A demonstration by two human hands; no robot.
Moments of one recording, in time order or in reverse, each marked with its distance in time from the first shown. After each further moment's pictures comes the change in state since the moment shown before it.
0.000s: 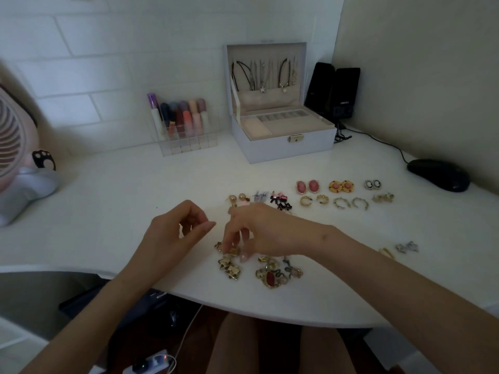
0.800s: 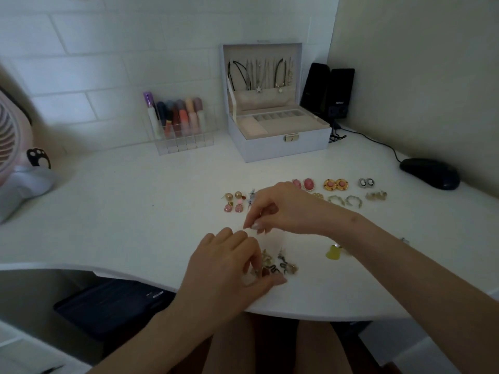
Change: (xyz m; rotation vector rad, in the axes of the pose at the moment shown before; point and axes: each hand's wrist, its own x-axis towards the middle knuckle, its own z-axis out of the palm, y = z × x) left_hand -0.038 0.053 0.049 0.375 -0.038 0.384; right_hand -0.023 0.020 -0.023 0.237 0.198 0.132
